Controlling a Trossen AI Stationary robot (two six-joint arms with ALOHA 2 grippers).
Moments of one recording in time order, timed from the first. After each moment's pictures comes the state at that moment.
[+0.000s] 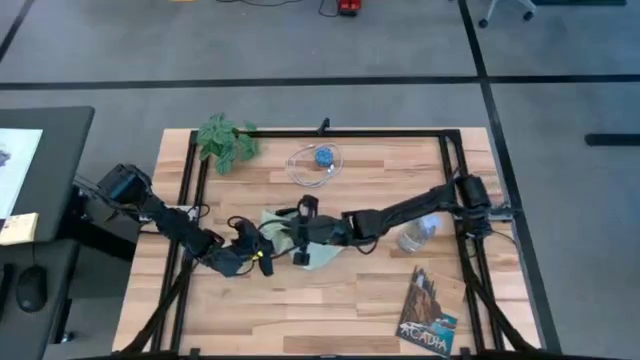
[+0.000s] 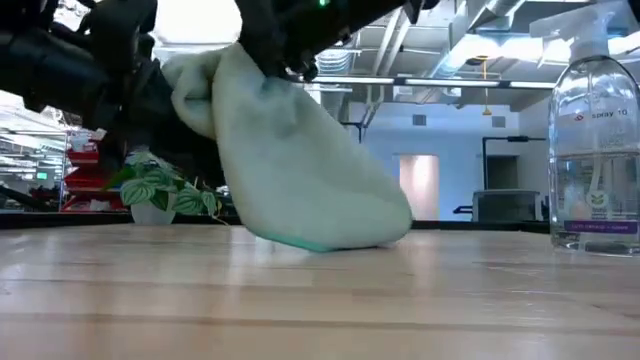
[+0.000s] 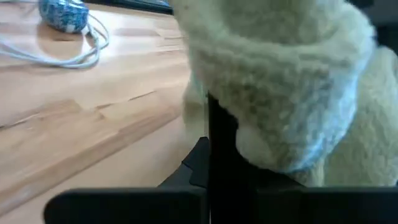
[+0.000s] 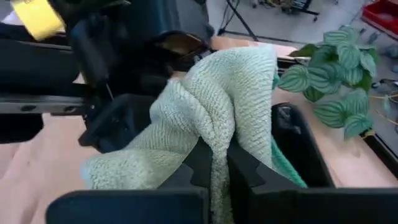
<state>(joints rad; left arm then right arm) -0.59 1.46 0.36 0.69 -0.97 -0.89 0.15 2.00 1.44 0.13 0.42 -0.07</state>
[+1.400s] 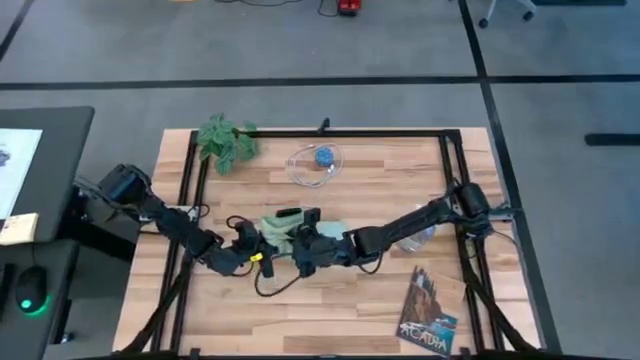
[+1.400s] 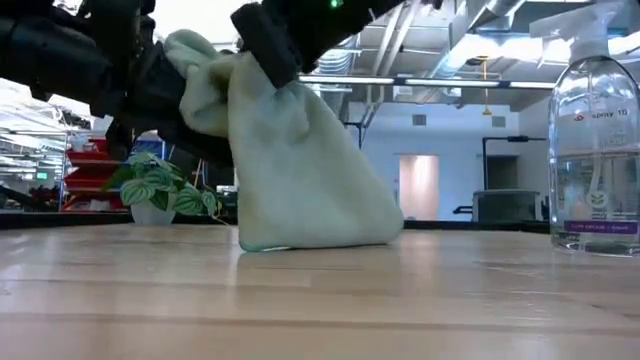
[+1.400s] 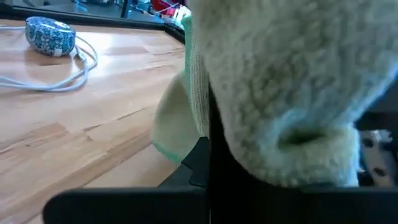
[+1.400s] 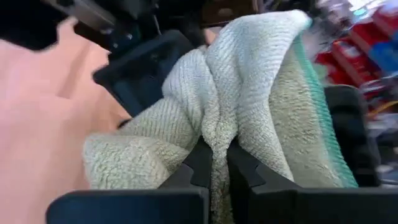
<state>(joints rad) -0.60 1.46 0.37 0.78 -1.00 -0.78 0.28 2.03 1.44 0.15 0.70 -0.38</state>
